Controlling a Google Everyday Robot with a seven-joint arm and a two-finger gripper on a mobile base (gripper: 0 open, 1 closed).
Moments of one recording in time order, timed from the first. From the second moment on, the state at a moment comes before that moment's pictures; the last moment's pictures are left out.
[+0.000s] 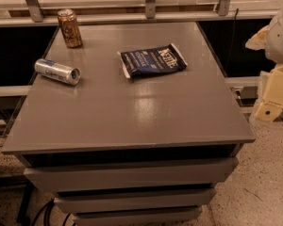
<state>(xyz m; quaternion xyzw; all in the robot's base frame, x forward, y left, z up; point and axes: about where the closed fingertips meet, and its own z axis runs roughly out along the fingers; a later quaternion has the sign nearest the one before) 0.438 -0.217 0.977 -0.60 0.78 -0.03 0.16</state>
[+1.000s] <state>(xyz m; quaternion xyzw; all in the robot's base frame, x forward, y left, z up) 0.485 -0.167 0.977 -0.62 0.76 -0.01 0.19</state>
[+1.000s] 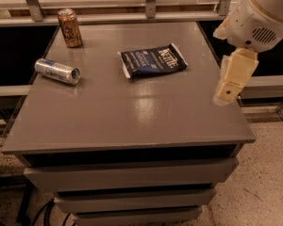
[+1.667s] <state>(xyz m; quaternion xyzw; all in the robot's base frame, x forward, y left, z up) 0.530 -0.111 0.971 -0.63 0.75 0.02 0.20</state>
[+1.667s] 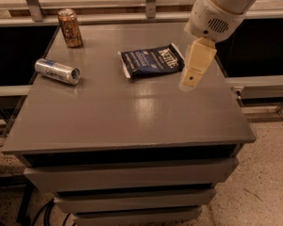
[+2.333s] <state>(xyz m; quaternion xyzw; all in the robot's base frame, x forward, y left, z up) 0.558 -0.058 0.965 -0.61 0.77 0.03 0.18</state>
